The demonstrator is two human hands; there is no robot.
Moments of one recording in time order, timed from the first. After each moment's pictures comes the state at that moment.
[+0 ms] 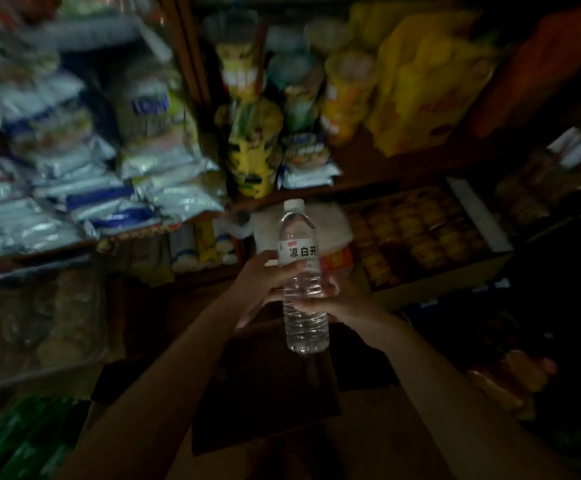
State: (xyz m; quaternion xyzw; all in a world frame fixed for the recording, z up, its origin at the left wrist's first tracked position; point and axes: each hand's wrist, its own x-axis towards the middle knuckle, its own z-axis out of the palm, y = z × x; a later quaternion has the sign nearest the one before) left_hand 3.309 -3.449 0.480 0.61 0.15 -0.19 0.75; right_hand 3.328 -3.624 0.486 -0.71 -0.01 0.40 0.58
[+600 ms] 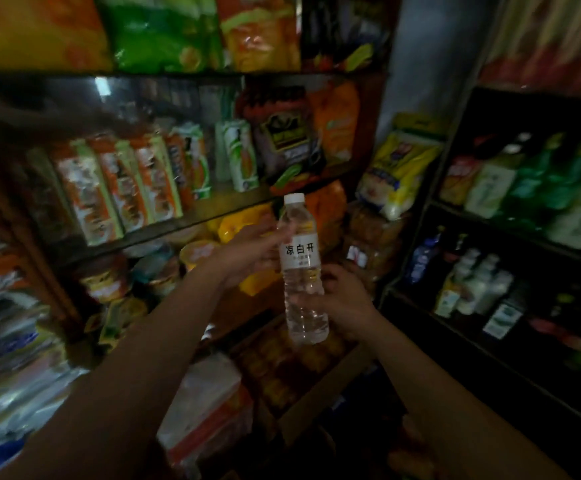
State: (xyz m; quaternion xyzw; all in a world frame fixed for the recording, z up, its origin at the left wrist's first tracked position) left_hand 3.423 -3.664 0.803 0.72 -0.13 -0.17 0.66; right_hand 3.357 -3.832 0.742 -0.79 0.03 -0.01 0.61
